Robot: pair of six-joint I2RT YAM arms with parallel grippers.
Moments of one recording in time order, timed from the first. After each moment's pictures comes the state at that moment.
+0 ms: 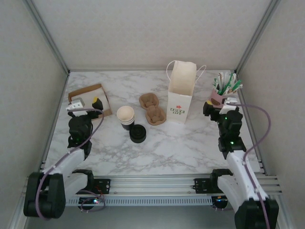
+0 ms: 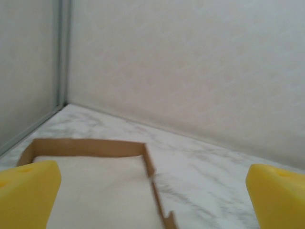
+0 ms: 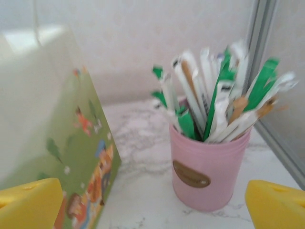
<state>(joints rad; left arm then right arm) -0.03 1.00 0.31 0.75 -0.17 -0.24 0.06 0.75 0.51 0.07 0.06 0.11</state>
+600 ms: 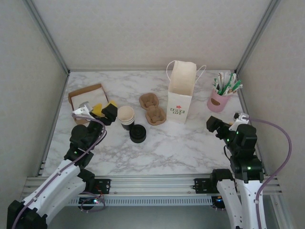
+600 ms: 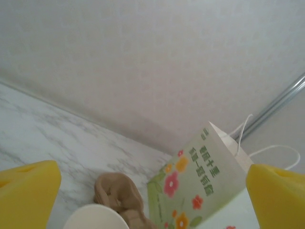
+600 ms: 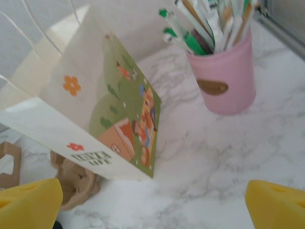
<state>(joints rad) -0.39 0.66 0.37 0.40 -0.13 -0.67 0.06 0.42 0.77 -0.76 -0.06 0.46</state>
